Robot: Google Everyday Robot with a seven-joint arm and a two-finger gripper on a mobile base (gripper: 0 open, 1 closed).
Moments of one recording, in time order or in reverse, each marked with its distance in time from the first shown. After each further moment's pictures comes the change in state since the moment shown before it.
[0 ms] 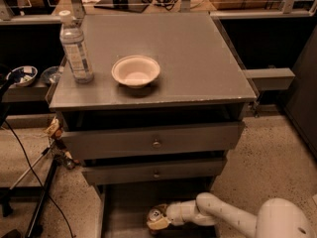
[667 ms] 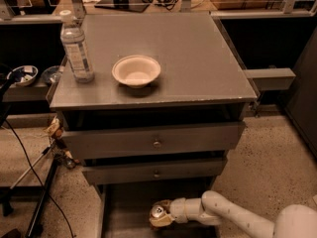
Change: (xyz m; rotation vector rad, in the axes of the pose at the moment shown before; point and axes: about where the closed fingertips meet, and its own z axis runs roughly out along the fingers) arm -0.032 0.009 -0.029 0.046 -0.047 -0.066
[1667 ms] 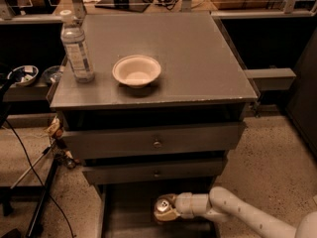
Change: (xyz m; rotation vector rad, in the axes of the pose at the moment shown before) arm -0.040 0.007 -0.038 0.050 -0.023 -0.068
